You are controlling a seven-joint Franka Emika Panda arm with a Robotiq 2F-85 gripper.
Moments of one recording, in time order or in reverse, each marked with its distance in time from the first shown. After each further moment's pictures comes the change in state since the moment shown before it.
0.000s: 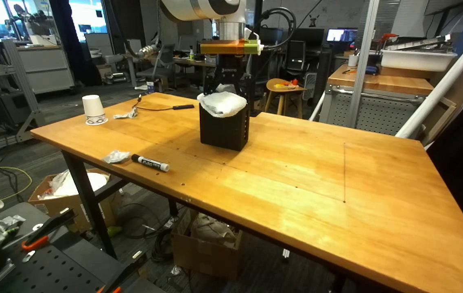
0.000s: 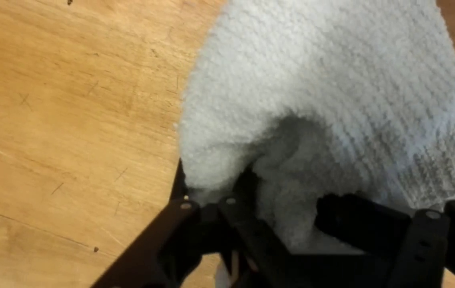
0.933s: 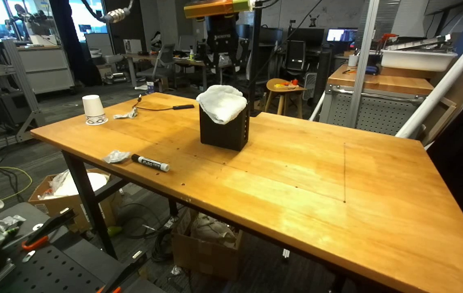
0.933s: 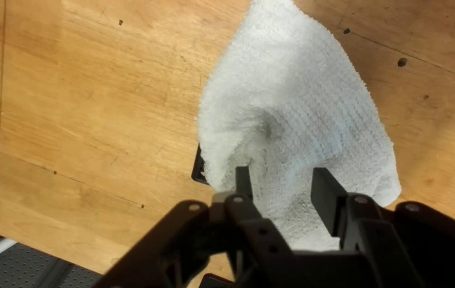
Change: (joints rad) arm 0.018 -0.211 0.000 -0.103 -0.052 0.001 0.072
